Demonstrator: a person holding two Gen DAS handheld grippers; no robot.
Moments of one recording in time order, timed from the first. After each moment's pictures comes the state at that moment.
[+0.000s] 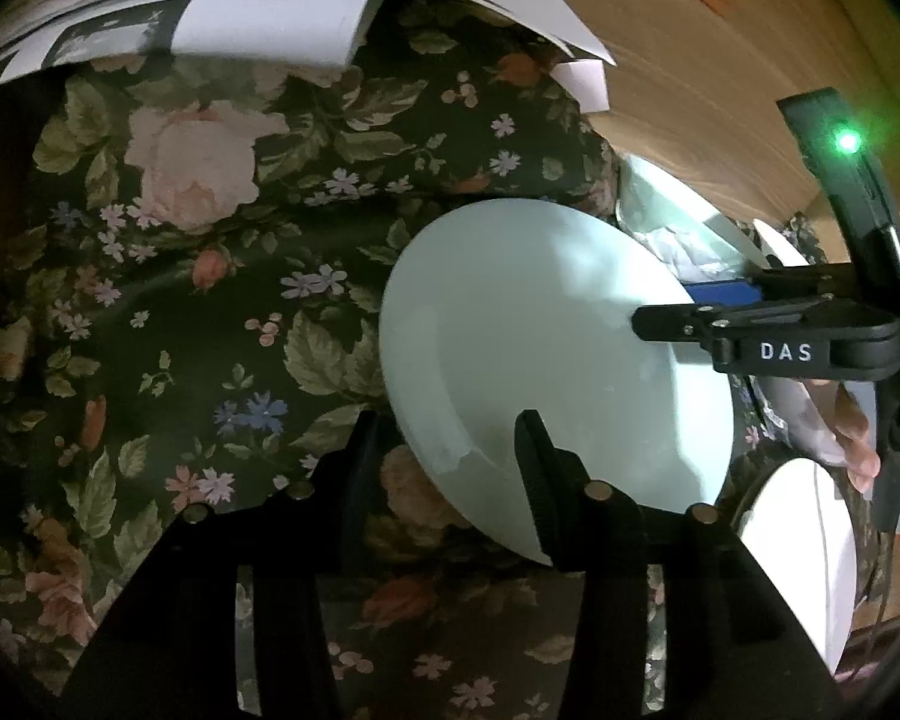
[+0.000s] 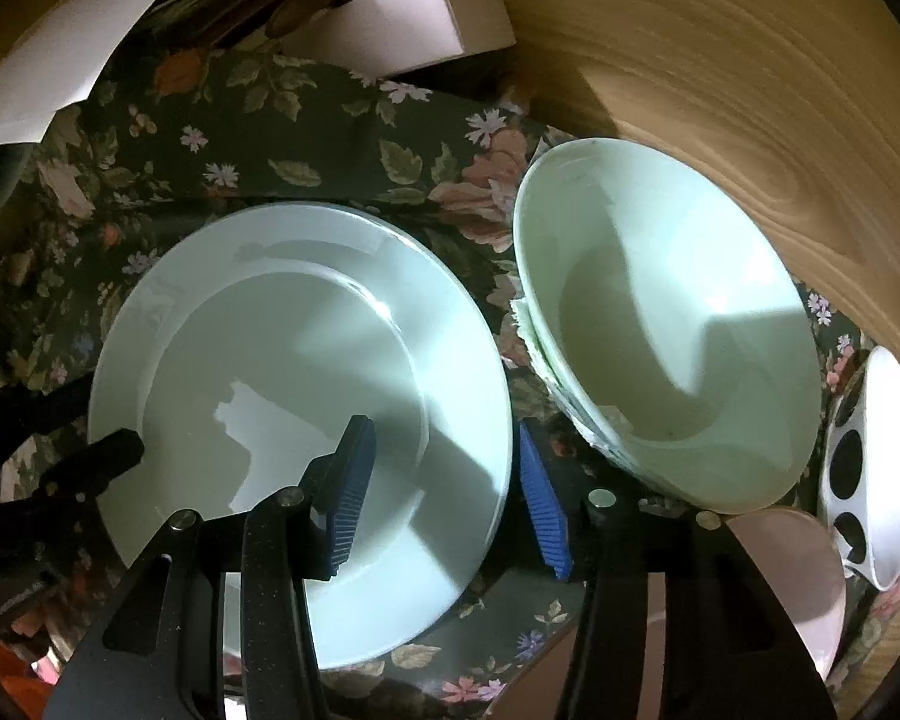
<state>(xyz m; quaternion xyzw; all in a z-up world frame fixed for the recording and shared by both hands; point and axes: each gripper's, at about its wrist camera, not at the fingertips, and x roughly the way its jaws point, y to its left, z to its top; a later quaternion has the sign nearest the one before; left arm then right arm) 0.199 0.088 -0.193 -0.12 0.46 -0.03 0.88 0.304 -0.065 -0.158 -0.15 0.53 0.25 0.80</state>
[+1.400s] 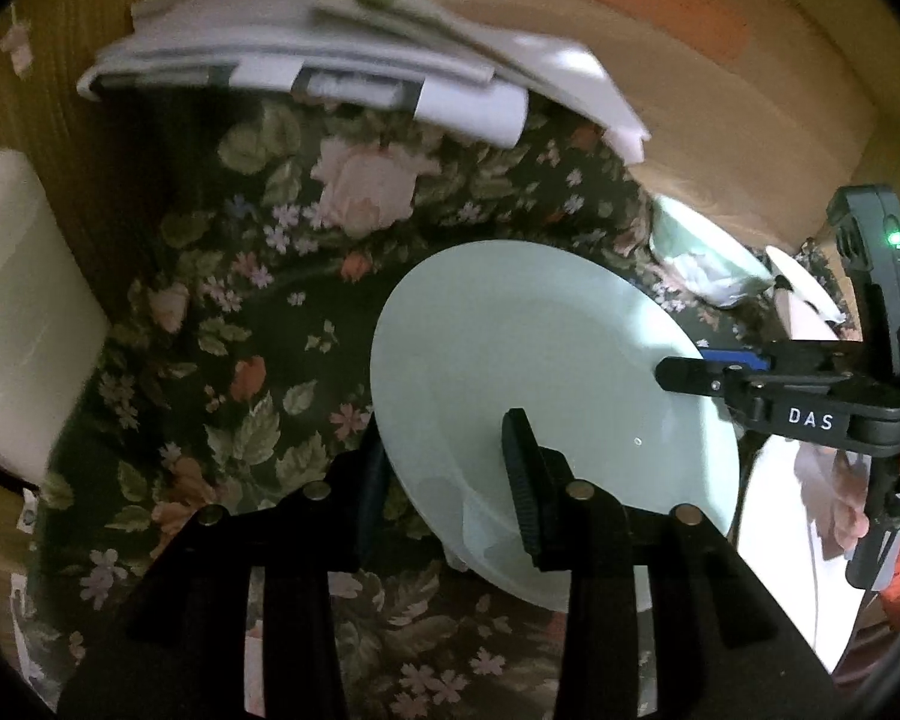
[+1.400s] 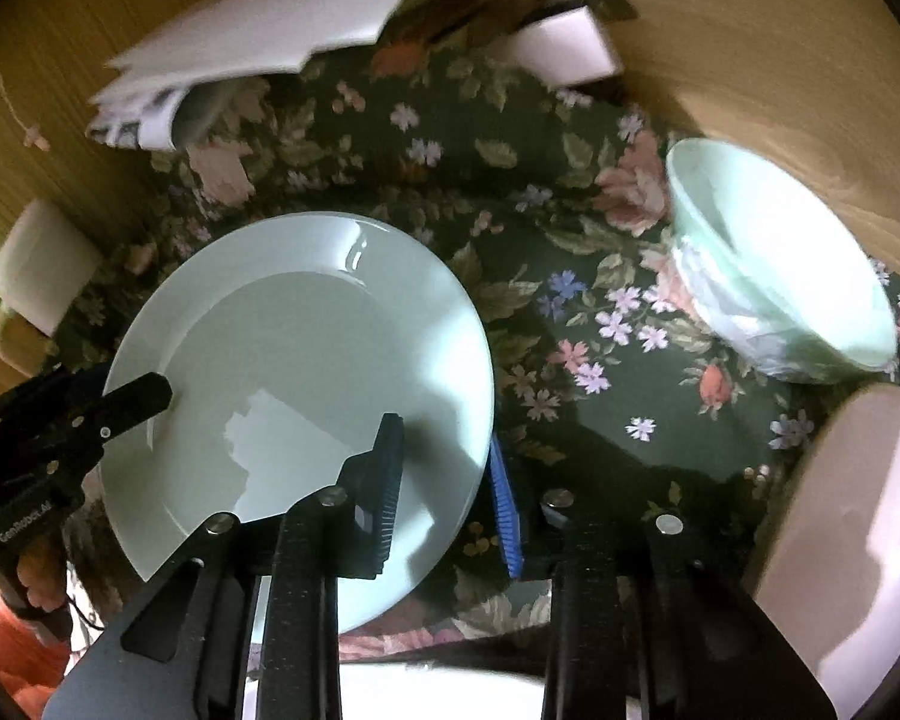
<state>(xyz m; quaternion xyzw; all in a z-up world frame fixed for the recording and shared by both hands) 0.145 0.121 -0.165 -0.11 0.42 0.02 0.90 0.222 -0.060 -0.156 -0.06 0.47 0.33 0.82</state>
